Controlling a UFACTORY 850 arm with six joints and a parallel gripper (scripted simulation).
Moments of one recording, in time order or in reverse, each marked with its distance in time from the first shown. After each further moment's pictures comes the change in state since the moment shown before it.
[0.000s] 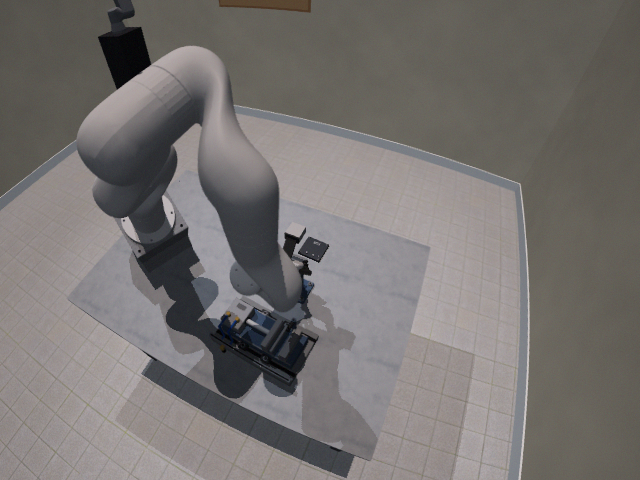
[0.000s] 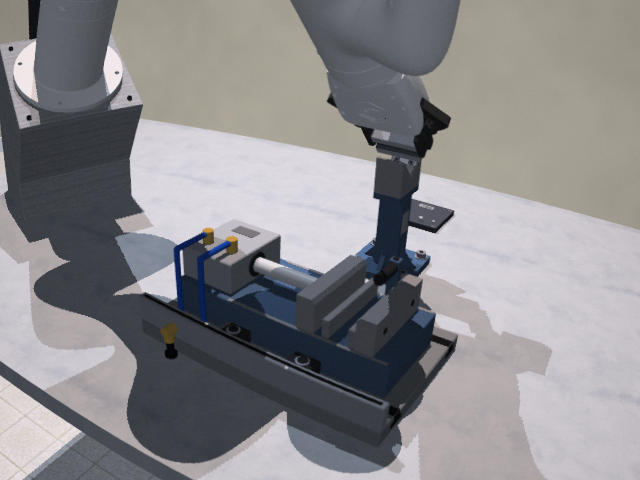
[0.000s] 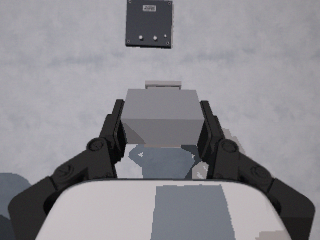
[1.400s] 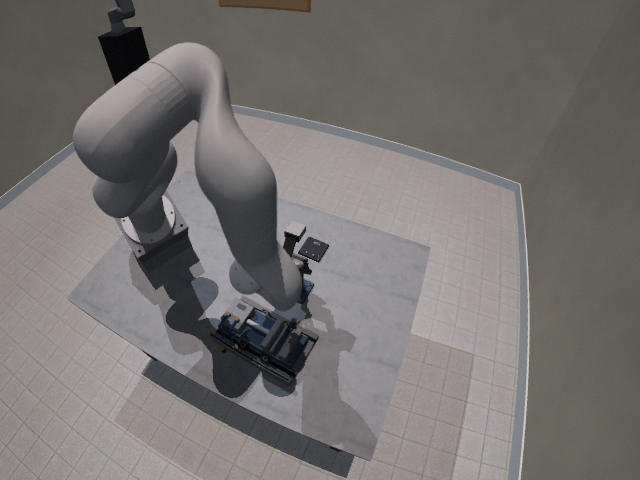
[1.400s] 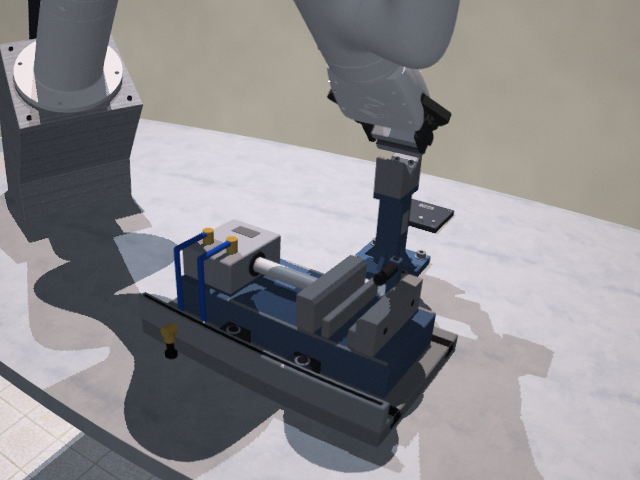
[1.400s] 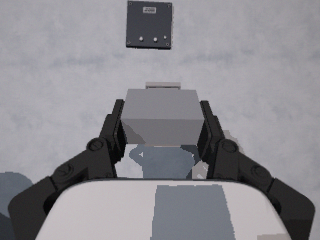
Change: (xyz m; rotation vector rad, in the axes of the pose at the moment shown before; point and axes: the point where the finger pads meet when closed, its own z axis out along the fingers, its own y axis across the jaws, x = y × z) arm 0.004 0.000 -0.004 0.000 0.000 0.000
